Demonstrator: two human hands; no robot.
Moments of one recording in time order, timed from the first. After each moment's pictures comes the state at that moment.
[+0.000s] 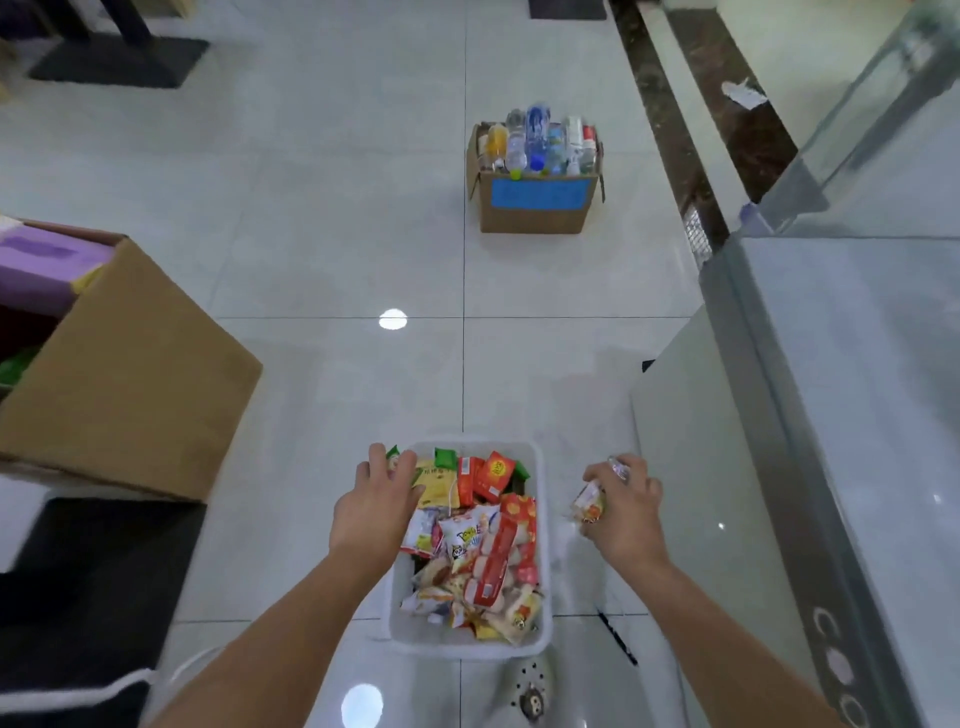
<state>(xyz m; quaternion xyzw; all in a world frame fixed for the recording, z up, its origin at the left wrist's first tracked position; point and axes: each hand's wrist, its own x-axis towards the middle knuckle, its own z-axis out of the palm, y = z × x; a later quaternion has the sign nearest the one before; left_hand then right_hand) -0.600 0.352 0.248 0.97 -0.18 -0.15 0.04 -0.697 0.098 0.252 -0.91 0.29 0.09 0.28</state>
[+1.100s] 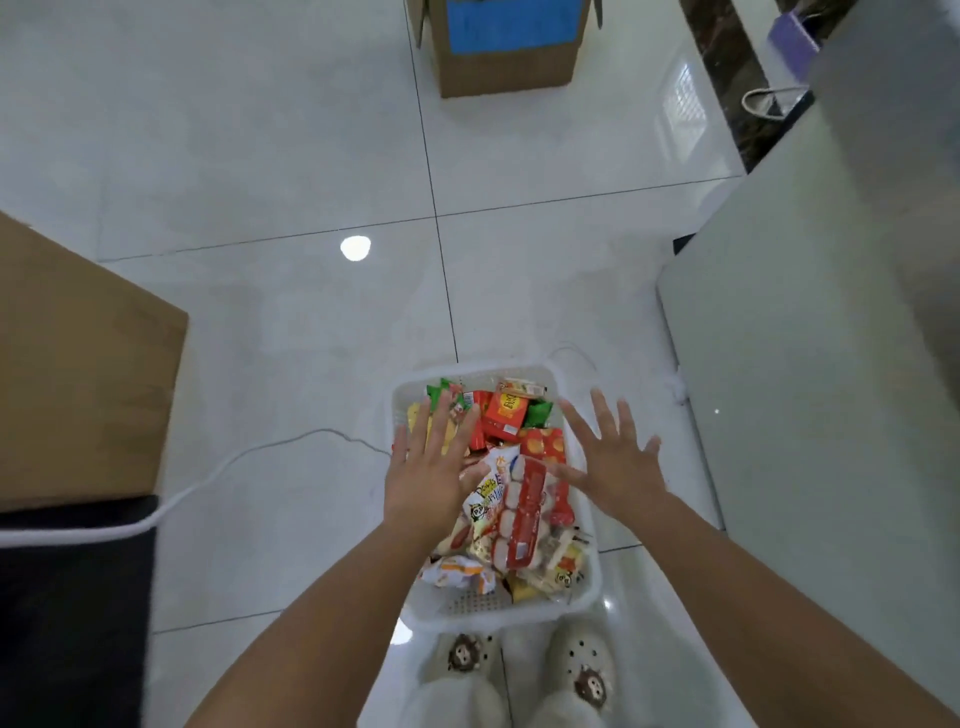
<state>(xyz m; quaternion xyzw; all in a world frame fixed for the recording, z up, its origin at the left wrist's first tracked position) -0.571 0.330 0.049 0.92 -0.32 -0.23 -0.01 -0.658 0.121 0.067 -0.92 0.21 0.31 0.12</state>
